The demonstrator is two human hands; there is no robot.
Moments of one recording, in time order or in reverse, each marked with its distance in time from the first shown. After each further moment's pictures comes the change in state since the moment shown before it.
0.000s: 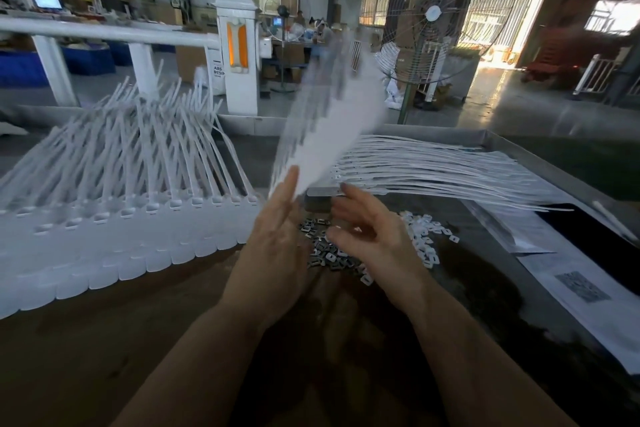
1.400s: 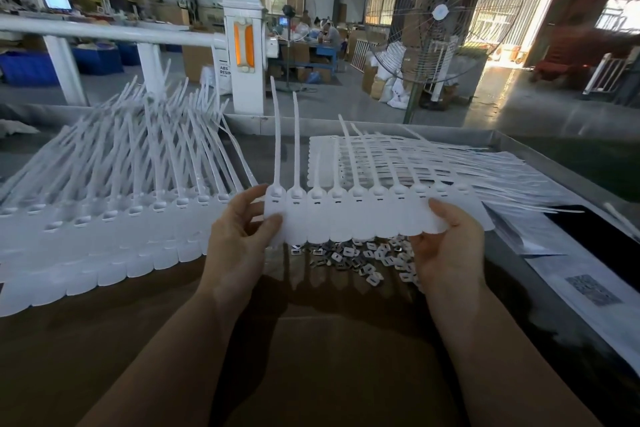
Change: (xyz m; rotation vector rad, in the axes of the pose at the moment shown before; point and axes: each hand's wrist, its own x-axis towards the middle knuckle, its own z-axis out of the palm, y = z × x) left_hand 0.000 -0.024 -0.013 -0.990 0.170 -0.592; right_hand 0.007 -0.012 -0.031 0.900 0.768 0.343
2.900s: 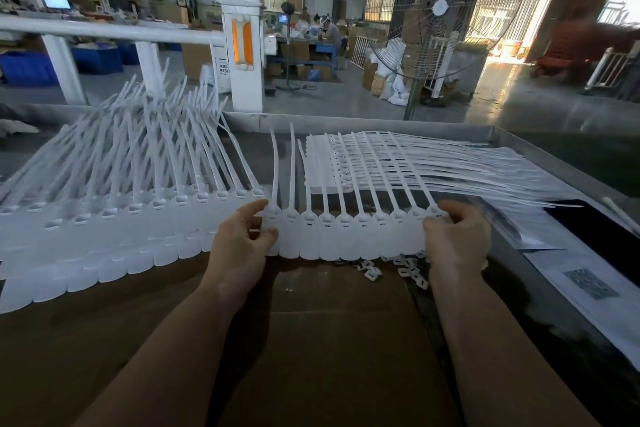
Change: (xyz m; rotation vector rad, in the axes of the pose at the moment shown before) left_hand 0.003 -0.005 -0.002 0.454 0.023 -0.114; right_hand 0.031 0.010 -0.025 -0.986 0.303 -0.521
